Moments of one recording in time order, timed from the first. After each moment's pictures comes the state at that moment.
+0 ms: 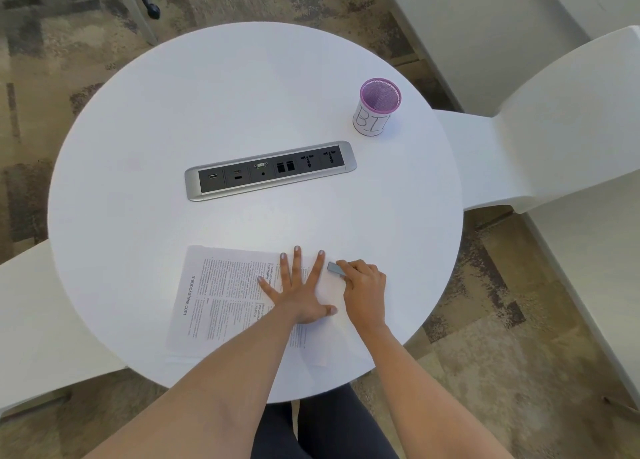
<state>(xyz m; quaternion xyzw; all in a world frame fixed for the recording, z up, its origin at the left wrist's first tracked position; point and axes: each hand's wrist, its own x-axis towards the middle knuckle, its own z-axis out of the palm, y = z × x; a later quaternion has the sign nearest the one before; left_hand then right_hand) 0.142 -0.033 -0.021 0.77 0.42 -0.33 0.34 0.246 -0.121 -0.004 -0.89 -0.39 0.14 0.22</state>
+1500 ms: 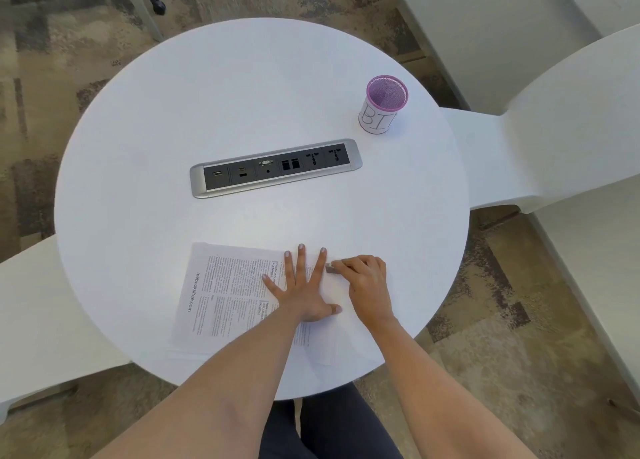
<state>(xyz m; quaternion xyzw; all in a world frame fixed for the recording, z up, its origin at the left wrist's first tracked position) 0.144 -0.034 -0.016 0.77 0.42 -0.34 0.33 0.260 -0.122 -0.010 -0.80 -0.56 0.05 0.21</state>
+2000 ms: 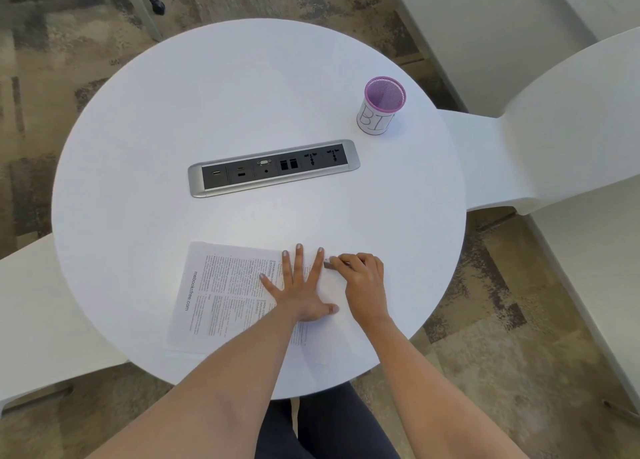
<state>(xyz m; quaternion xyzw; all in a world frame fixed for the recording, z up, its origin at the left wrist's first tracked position) 0.144 -0.034 -0.014 0.77 0.43 -0.34 0.33 0.259 -0.121 -0.016 -0.82 -0.54 0.04 0.20</state>
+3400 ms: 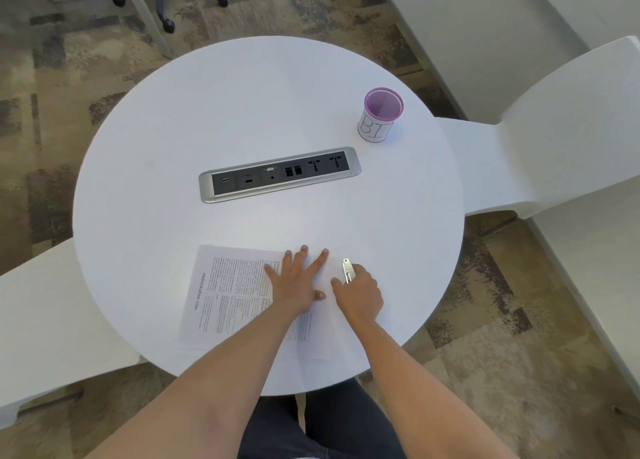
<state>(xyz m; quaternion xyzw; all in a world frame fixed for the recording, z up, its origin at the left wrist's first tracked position) 0.133 -0.019 -0.009 0.84 0.41 -0.25 0.26 0.227 -0.107 0.007 -0.92 -0.17 0.30 0.18</state>
